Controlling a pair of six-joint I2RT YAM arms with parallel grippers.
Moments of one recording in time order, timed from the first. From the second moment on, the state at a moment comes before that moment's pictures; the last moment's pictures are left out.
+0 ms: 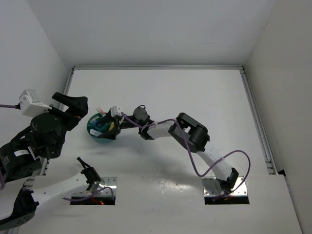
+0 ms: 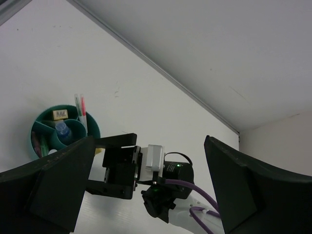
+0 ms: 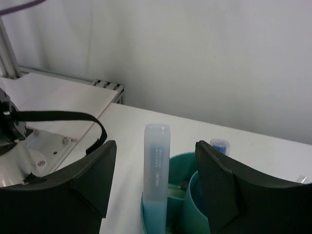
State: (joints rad) left arm -0.85 0.71 1.48 -1.11 -0.96 -0.99; right arm 0.98 2.40 1.47 1.23 -0.80 0.08
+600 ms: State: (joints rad) left arm -0.85 0.77 1.34 -1.11 -0.98 -1.02; right arm 0.85 2.25 2.35 -0.37 -0.26 -0.38
